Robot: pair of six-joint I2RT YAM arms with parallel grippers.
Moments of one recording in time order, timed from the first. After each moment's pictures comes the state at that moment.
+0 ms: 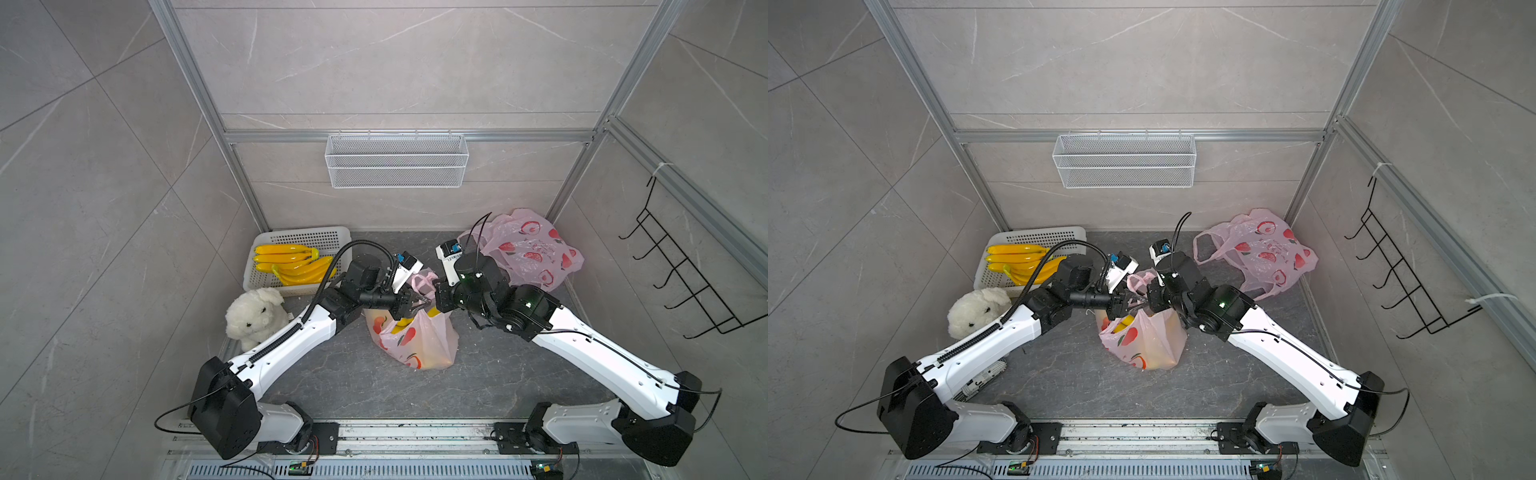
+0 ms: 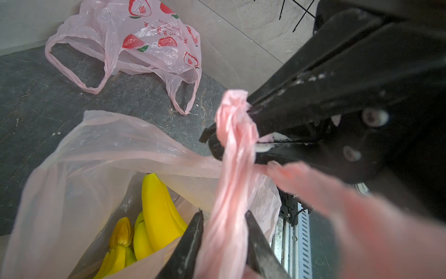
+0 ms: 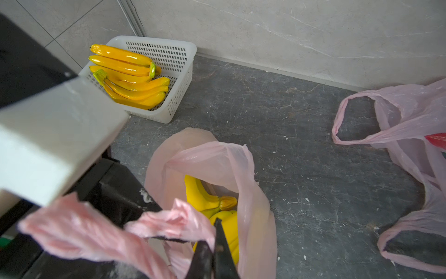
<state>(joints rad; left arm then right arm) -0.67 1.35 1.10 -0.22 0.71 -0.11 0.84 1.30 1.38 -0.70 0.23 0.31</state>
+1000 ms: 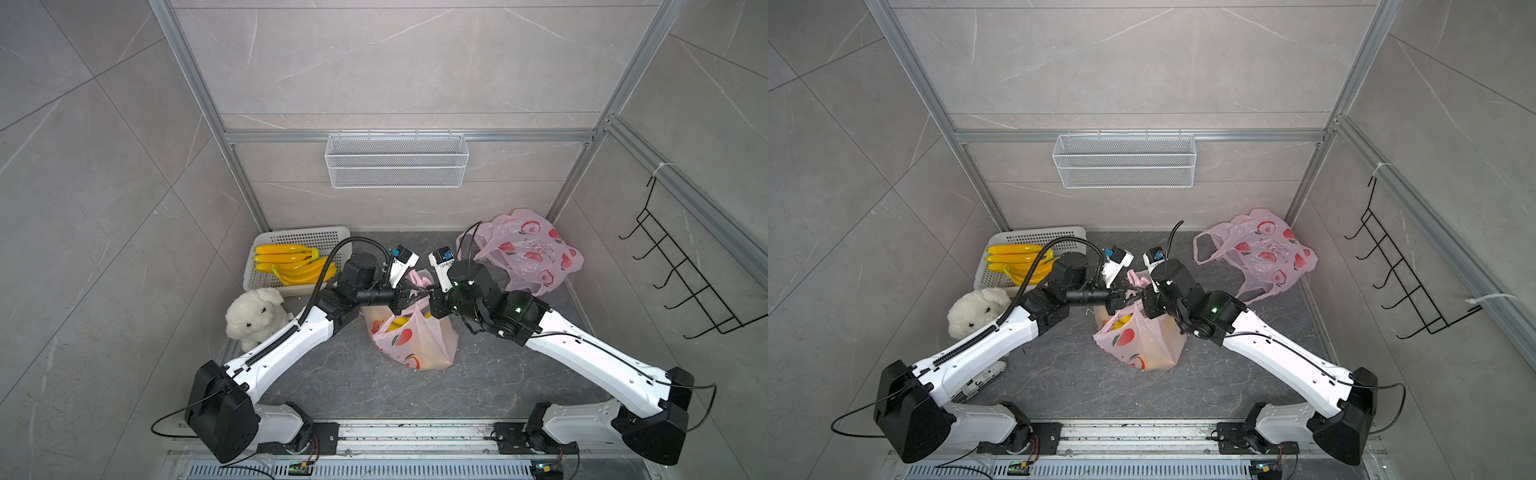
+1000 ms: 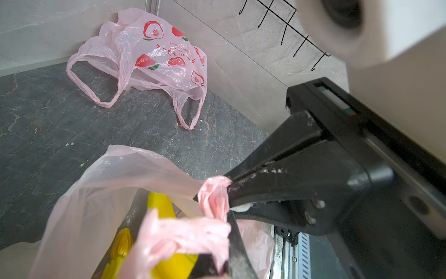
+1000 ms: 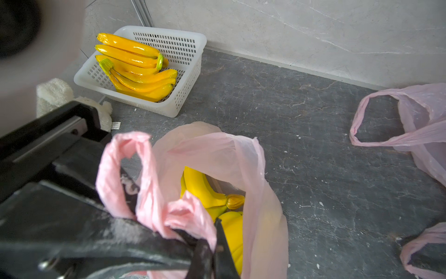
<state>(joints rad) -0.67 1.34 1.09 -0.14 0.68 -0.20 0.87 1.30 1.30 -0.62 0.21 0.30</state>
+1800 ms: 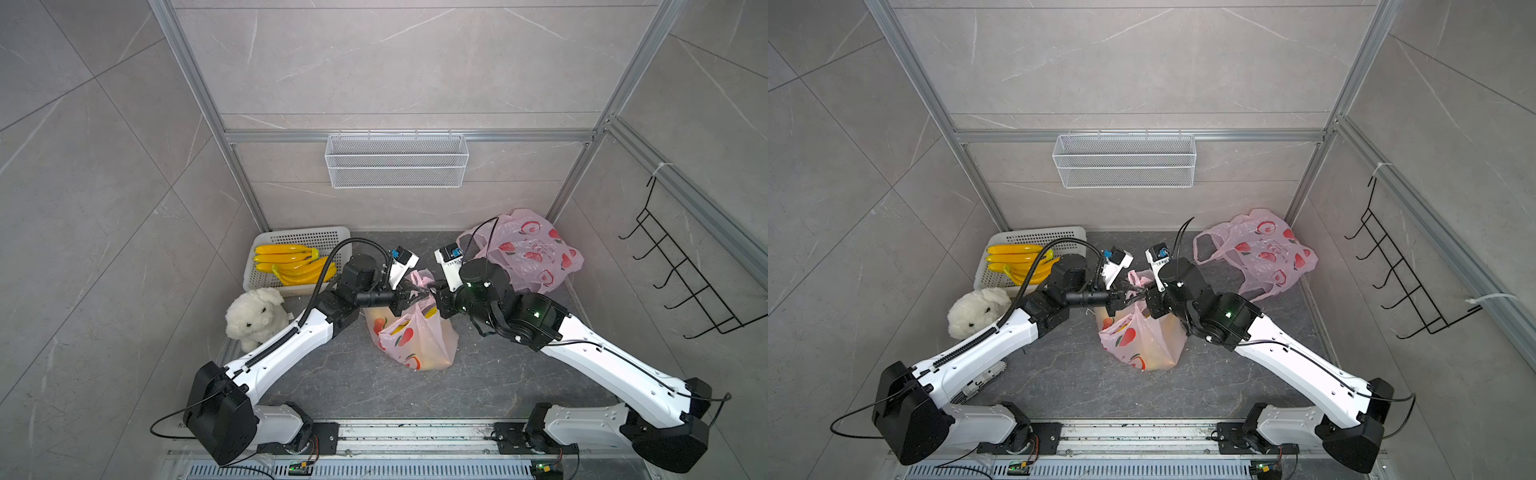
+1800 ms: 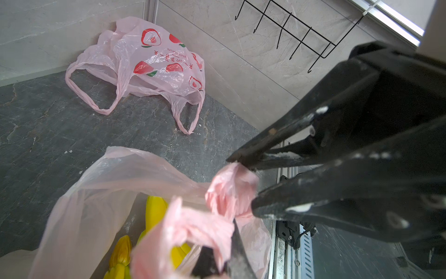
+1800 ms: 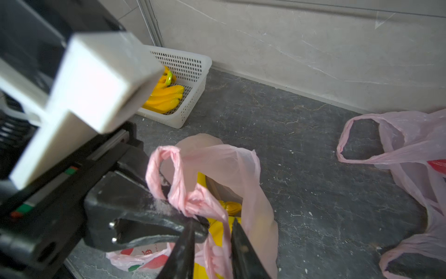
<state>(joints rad) -0.67 1.32 1.06 -0.09 0.69 -0.19 0.89 1.25 1.36 -0.66 0.25 0.25</state>
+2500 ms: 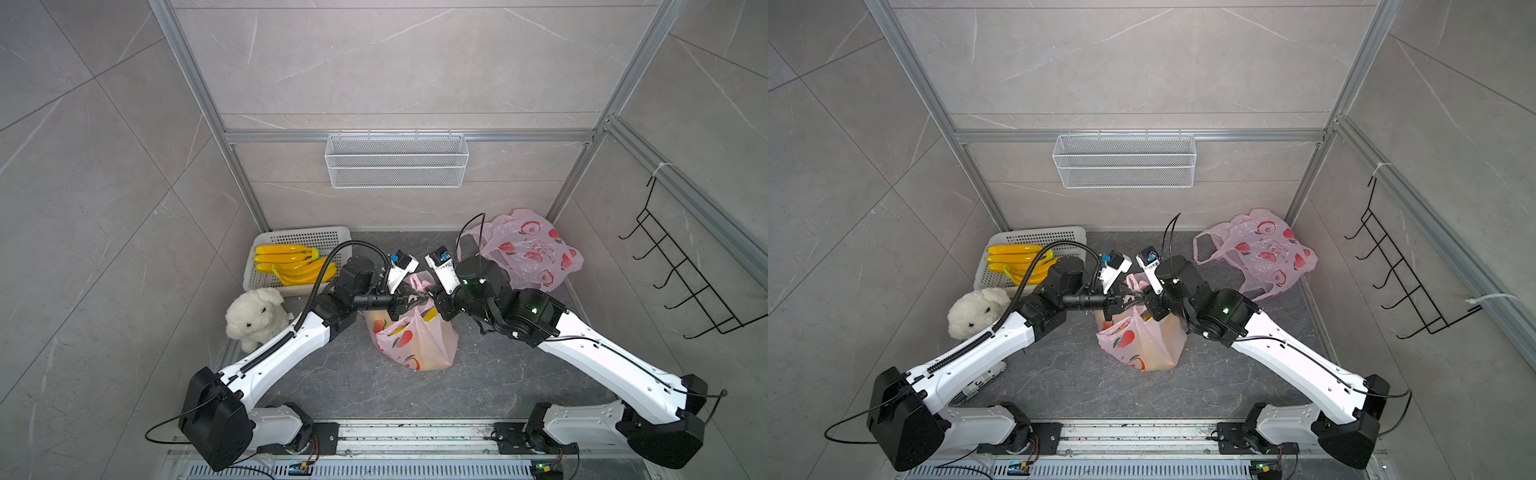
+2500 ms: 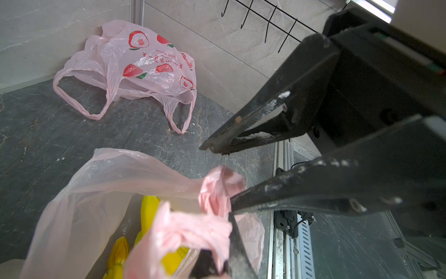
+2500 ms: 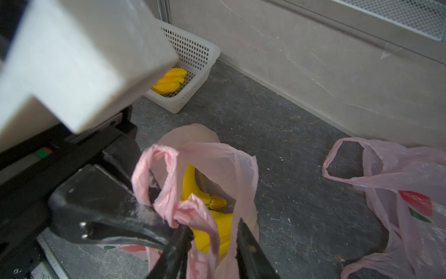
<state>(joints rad) -0.67 1.29 1.04 -0.10 0.72 -0.14 0.89 1.28 1.39 -0.72 0.23 0.06</state>
